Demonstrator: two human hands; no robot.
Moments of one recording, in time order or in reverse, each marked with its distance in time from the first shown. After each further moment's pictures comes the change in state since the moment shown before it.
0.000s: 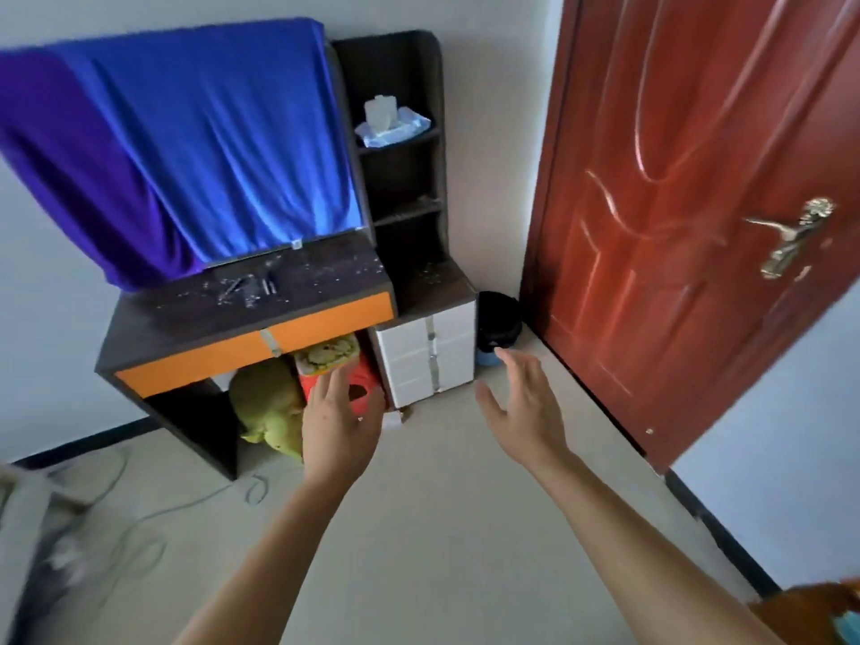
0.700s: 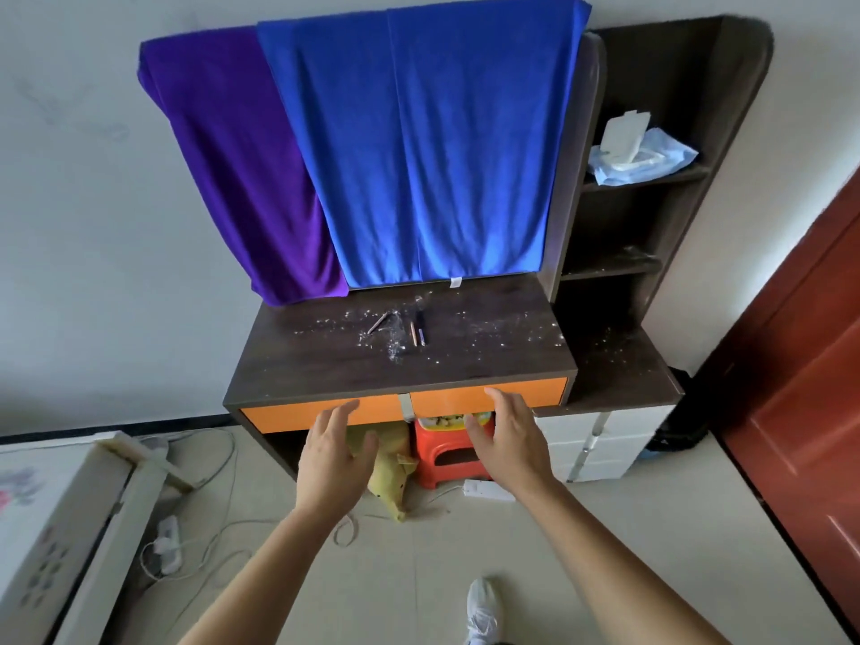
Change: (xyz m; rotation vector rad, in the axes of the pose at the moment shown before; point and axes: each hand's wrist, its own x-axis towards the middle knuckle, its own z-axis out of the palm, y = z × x) left_hand 0.273 -0.279 -0.066 0.138 0.013 -0.344; right_hand 0.260 -0.154 0.351 0.010 -0.363 -0.095
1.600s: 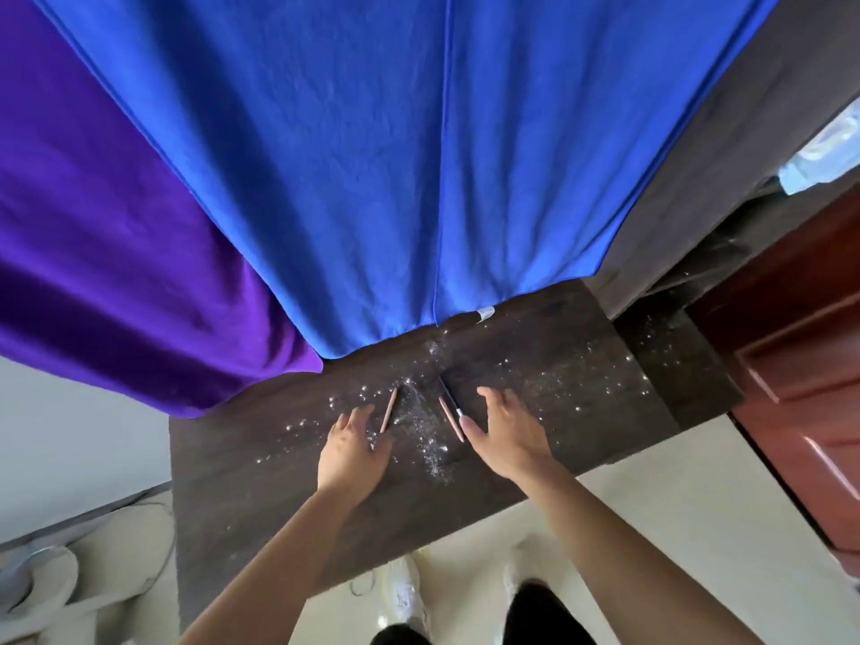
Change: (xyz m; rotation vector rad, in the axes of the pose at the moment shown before) left_hand 0.416 -0.125 0.112 0.099 -0.564 -0.039; right_hand 0.319 -0.046 0.169 -0.220 -0.323 0.476
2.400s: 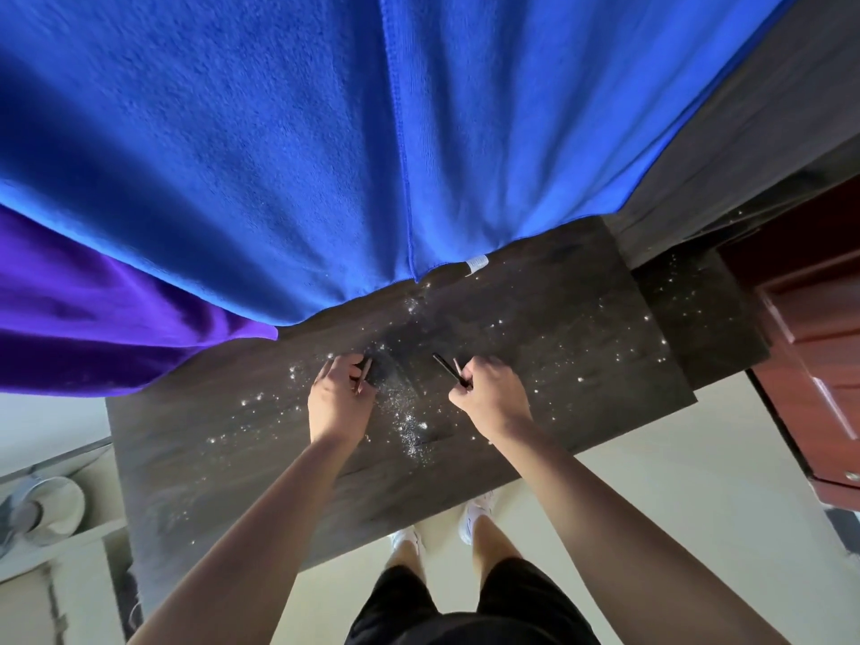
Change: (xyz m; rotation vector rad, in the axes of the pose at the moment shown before) left_hand 0.064 0.011 0.049 -0.139 0.112 -0.096; right_hand 0.063 0.022 0.028 0.120 -0.100 0.089
